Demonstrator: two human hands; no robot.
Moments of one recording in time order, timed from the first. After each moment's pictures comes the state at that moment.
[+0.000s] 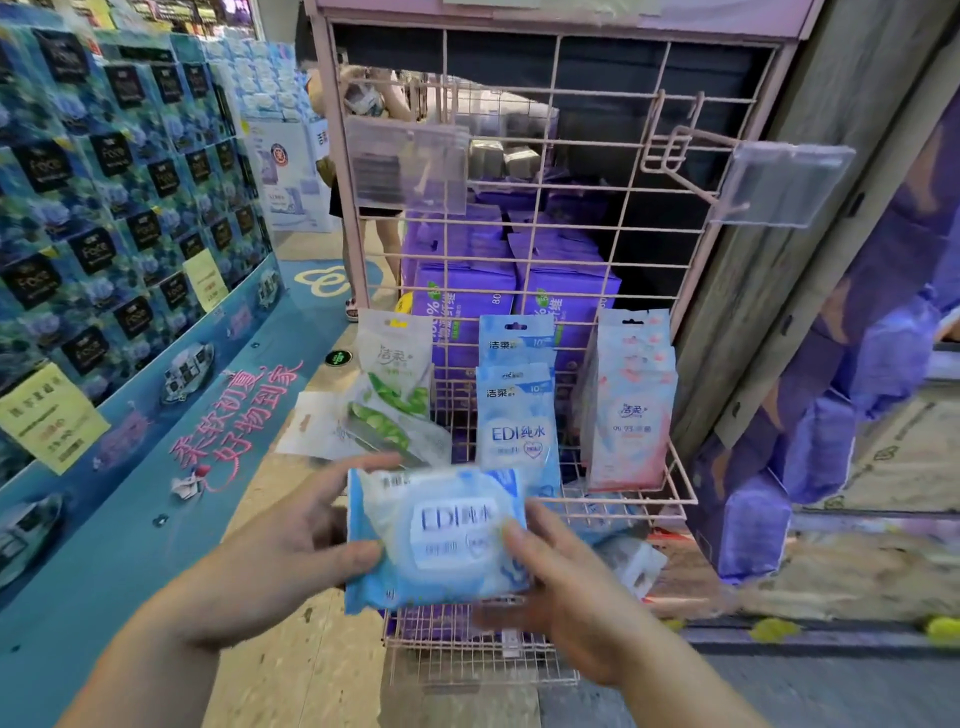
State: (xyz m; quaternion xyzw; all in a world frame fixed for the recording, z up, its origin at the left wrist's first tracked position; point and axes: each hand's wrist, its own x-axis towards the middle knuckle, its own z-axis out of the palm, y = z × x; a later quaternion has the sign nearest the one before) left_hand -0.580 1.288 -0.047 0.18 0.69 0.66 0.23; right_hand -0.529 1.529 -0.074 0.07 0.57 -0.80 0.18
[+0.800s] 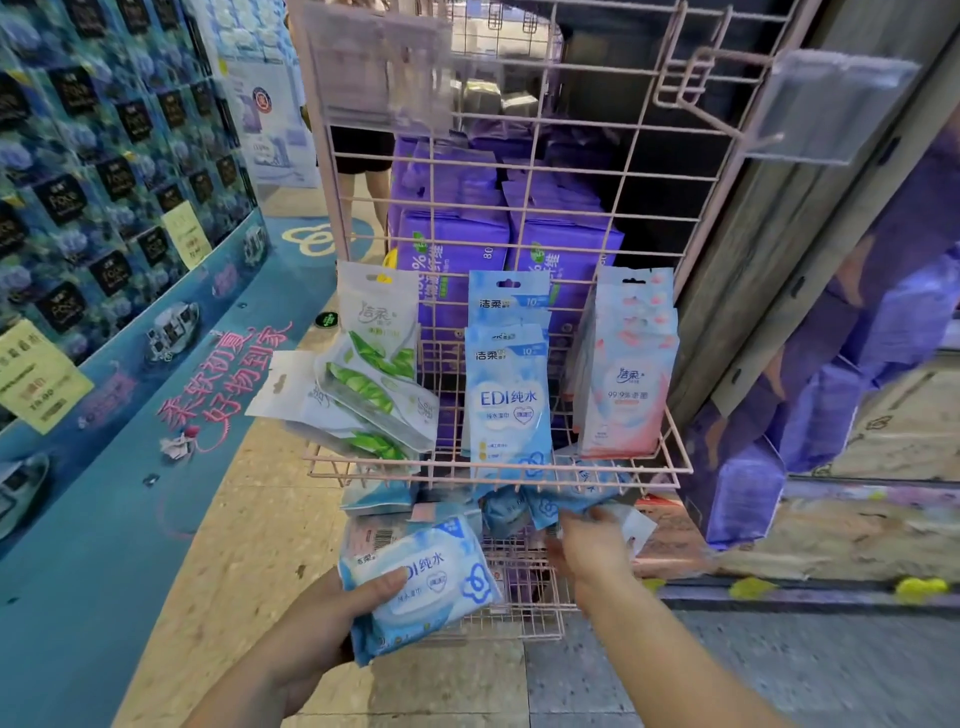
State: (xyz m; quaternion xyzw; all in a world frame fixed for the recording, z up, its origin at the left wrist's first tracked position) left_hand -0.557 1.324 -0.166 -0.13 0.60 0.71 0.34; right_hand -0.585 1.585 -0.209 0.43 0.59 -0.68 0.00
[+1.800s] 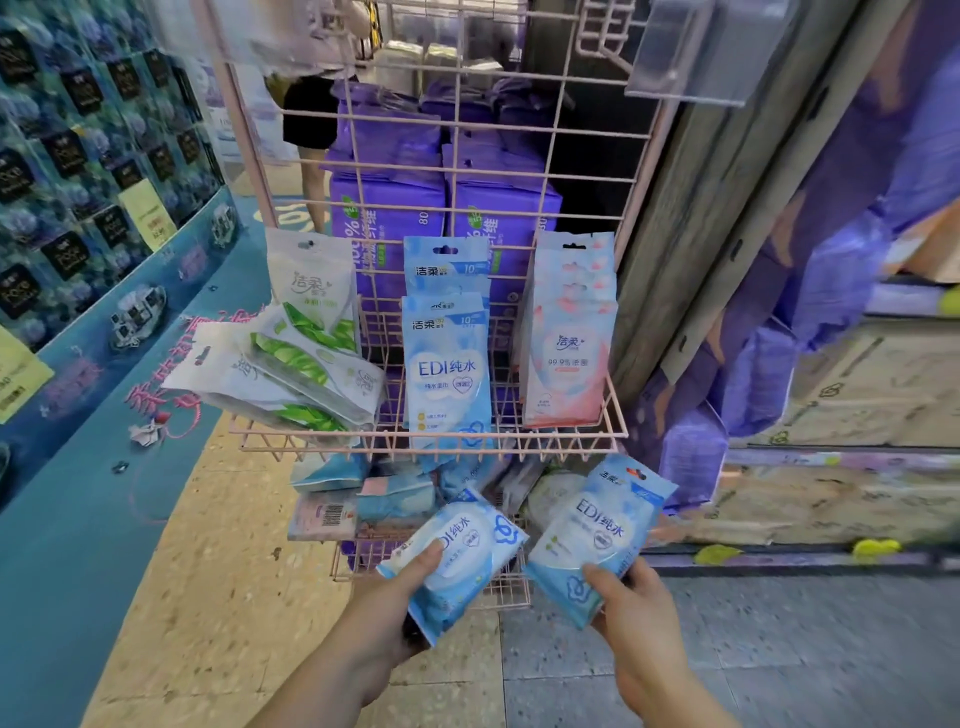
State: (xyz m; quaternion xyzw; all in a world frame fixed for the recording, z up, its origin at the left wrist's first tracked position) left_hand -0.529 1.421 -0.199 -0.24 0.55 0.73 0.33; right_hand -0.472 1.631 -0.188 0.40 0.55 -0.73 -0.07
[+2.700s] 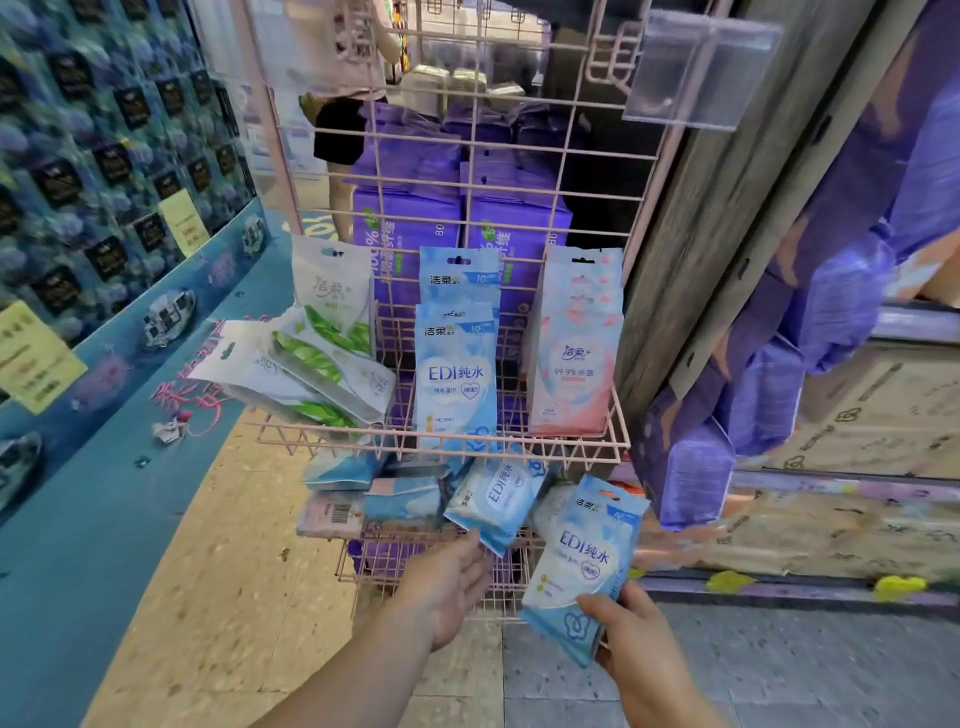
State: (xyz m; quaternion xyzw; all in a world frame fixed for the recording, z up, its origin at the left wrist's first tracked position) left_hand -0.559 1.478 -0.236 -0.28 0.46 0.79 0.31; right_hand -0.464 1.644 -0.190 0.39 0.57 -0.72 0.04
